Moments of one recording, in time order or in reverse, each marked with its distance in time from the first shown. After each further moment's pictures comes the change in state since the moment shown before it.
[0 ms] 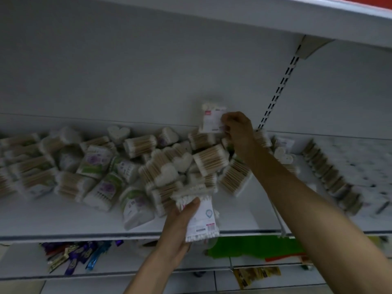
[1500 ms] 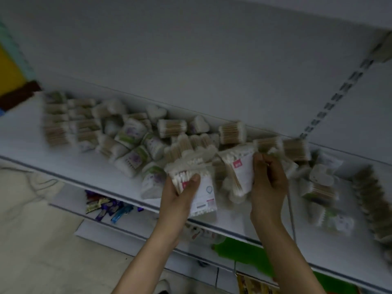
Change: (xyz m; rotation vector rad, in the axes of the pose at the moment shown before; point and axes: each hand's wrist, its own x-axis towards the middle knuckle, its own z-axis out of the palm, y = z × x) left_hand -0.012 0.006 0.021 0.120 0.370 0.487; right_hand -0.117 0.030 -0.025 0.055 0.076 -0.161
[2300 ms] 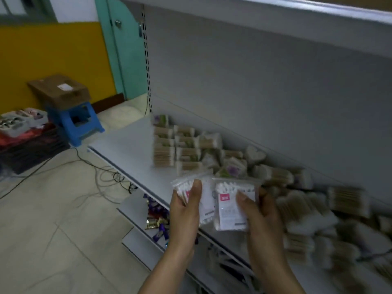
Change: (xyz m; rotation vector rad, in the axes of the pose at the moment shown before) left_hand 0.051 0.089 -0.163 -0.035 0.399 0.189; right_hand -0.099 -0.009 0.200 0.149 -0.541 0.322
